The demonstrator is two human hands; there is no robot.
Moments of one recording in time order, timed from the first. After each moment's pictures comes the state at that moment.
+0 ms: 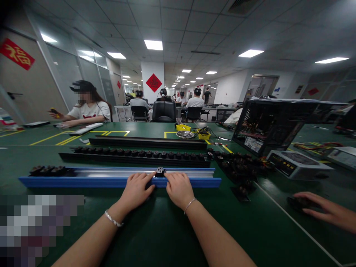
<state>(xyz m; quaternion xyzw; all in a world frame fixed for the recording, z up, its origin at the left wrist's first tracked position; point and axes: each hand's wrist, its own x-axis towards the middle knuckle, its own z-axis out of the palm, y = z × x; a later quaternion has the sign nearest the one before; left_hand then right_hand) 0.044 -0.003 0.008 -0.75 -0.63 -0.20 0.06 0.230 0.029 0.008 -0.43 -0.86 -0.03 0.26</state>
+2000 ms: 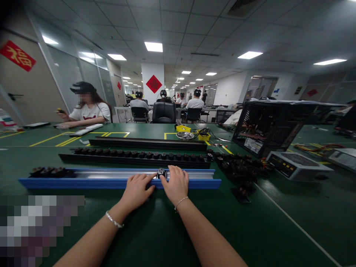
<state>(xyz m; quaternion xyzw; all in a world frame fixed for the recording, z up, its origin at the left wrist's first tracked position) 0.050 -0.003 0.014 -0.73 -0.66 -0.17 0.04 0.207 0.039 0.007 -0.57 -0.76 -0.02 0.32</state>
